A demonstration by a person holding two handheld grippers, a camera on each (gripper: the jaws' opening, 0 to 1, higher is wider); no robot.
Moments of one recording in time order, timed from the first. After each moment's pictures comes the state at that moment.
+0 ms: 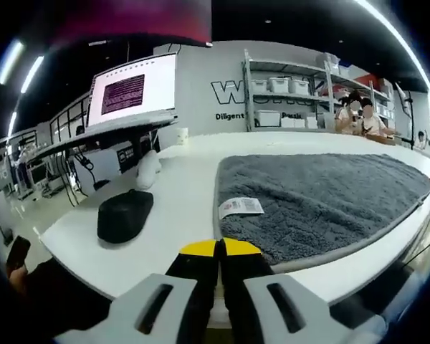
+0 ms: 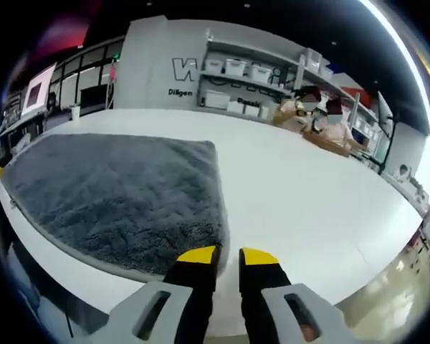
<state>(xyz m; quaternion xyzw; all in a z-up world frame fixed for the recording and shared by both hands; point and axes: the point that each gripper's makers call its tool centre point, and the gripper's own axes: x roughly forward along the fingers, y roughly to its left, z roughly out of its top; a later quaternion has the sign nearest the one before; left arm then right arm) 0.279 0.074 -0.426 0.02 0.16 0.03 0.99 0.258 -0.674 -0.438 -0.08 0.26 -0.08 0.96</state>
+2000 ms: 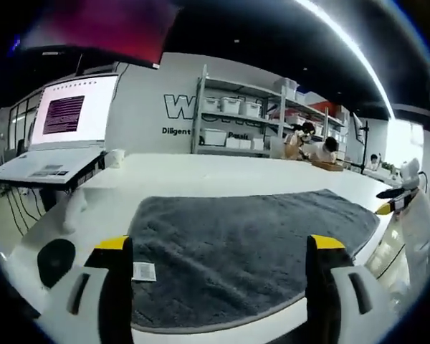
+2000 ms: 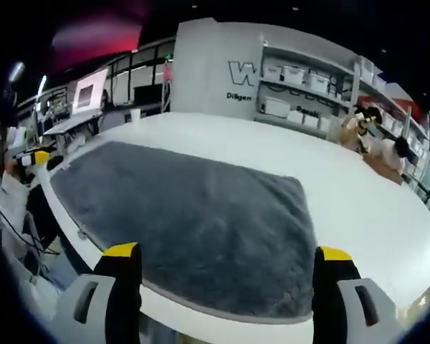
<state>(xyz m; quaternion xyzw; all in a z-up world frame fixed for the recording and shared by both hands) 0.300 -0.058 -0.339 -0.04 0.12 -0.16 0.98 0.277 -0.515 -0.370 -0.07 0.25 0.13 0.96</state>
